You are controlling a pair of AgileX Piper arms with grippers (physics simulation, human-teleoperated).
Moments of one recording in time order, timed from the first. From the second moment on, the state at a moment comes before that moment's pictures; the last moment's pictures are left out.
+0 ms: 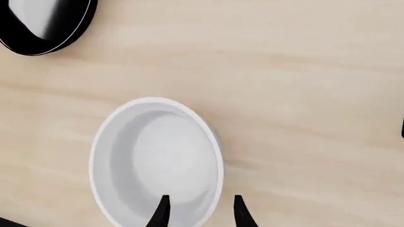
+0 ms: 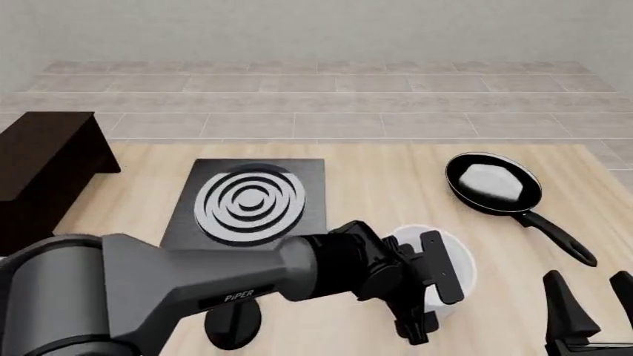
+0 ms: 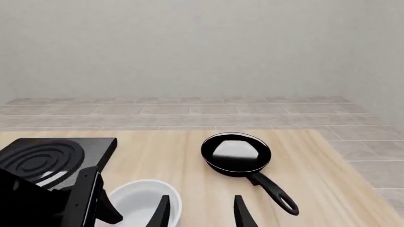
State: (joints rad) left arm -1.07 2.05 -1.48 0.49 0.41; right arm -0.01 0.01 0.00 0.00 0.00
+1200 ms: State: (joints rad) left arm -1.06 2.13 -1.69 0.66 0.39; right arm -0.01 0.00 0.00 0.00 0.00
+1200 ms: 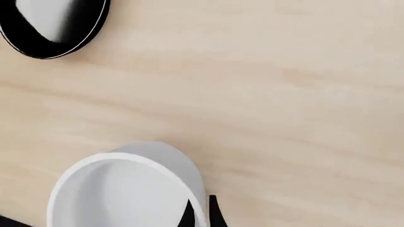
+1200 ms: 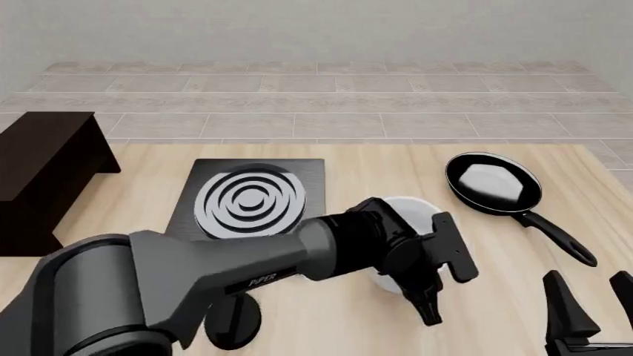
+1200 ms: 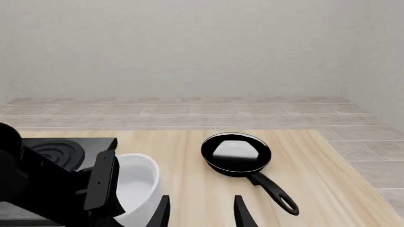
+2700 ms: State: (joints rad) left arm -0.63 1.77 -1.50 0.62 0.41; right arm -0.01 0.00 0.00 0.00 0.00
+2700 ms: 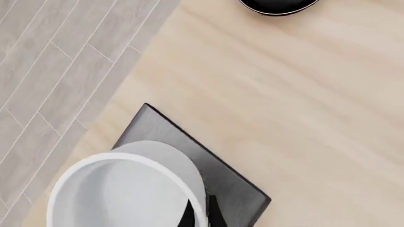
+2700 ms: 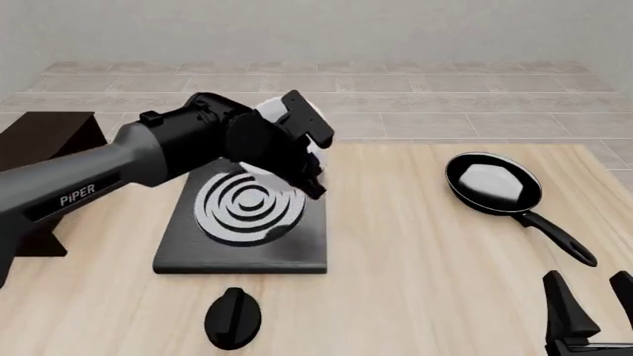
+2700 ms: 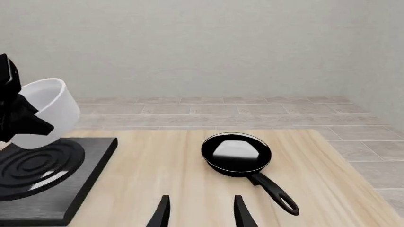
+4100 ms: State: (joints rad) left arm 0.07 1.66 -1.58 0.67 0.50; right arm -0.01 0.00 0.00 0.00 0.00
